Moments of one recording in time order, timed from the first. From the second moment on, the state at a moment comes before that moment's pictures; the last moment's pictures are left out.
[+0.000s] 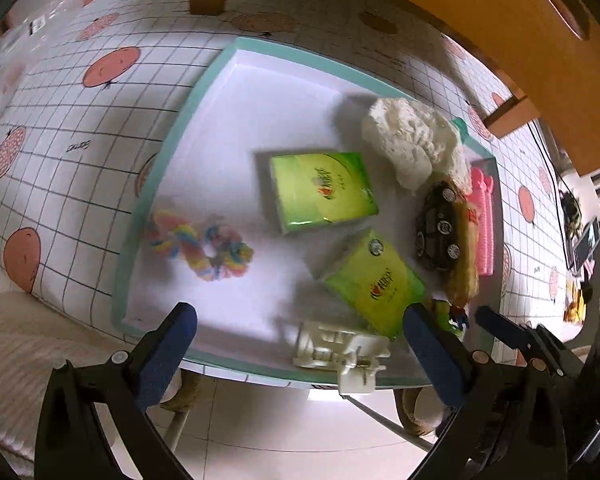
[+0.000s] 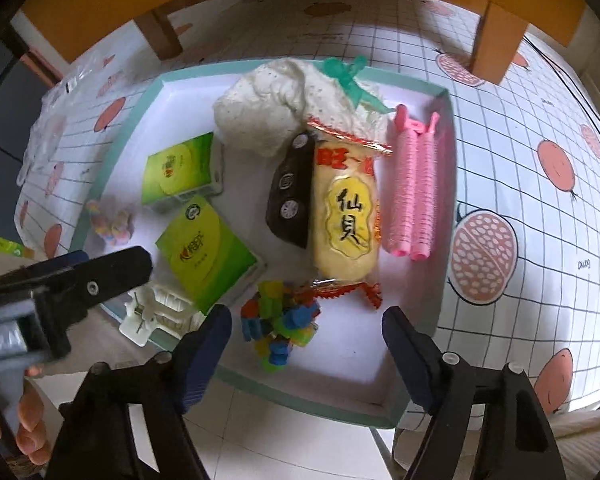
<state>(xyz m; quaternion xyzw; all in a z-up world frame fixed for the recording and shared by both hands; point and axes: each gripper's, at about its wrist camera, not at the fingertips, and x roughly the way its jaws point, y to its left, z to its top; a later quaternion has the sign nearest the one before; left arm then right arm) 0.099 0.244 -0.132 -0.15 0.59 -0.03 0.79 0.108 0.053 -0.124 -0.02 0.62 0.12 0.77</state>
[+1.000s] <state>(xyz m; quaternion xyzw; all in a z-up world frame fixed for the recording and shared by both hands) 0.107 0.201 -0.148 -0.10 0.62 -0.08 0.78 0.115 0.019 -0.134 0.04 0.66 0.10 0.74</state>
